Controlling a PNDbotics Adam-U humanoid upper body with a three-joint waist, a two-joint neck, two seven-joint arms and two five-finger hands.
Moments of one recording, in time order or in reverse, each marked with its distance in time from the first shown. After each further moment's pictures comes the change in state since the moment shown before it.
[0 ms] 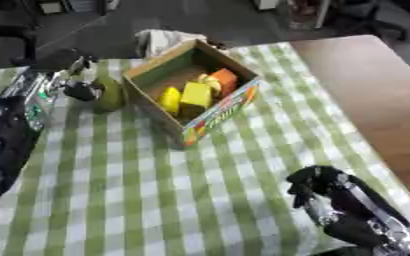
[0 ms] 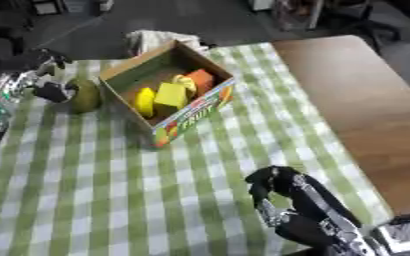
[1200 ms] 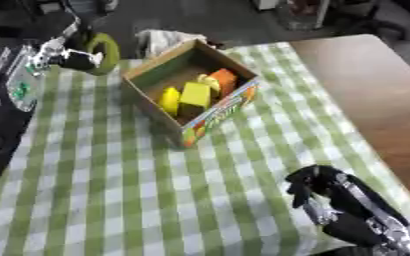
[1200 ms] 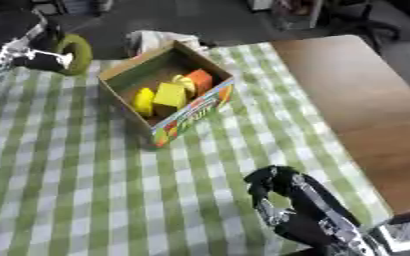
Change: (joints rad) left arm -0.026 0.068 -0.043 -0.320 0.241 -0.073 0.021; right arm 0.000 0.000 0.000 0.000 0.000 0.000 0.000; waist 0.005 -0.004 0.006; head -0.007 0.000
